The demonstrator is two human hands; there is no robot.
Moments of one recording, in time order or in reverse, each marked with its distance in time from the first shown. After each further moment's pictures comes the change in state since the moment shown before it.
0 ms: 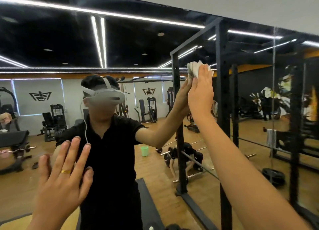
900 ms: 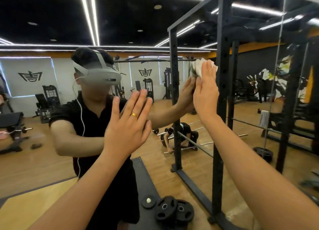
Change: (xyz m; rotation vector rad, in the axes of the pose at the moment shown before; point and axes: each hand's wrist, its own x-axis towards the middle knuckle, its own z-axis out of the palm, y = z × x) left_hand 0.105 0.121 0.030 -0.022 -0.057 0.158; right_hand -0.058 0.034 -0.021 0.024 -0.060 0.047
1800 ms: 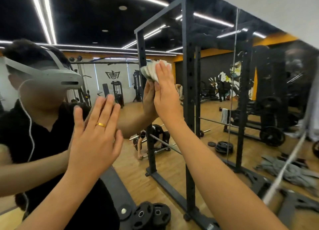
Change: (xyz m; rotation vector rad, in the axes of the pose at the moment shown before) left_hand -0.003 -0.001 -0.007 -0.165 0.035 -0.046; right_hand -0.016 -0.026 0.026 -0.005 -0.064 -0.195
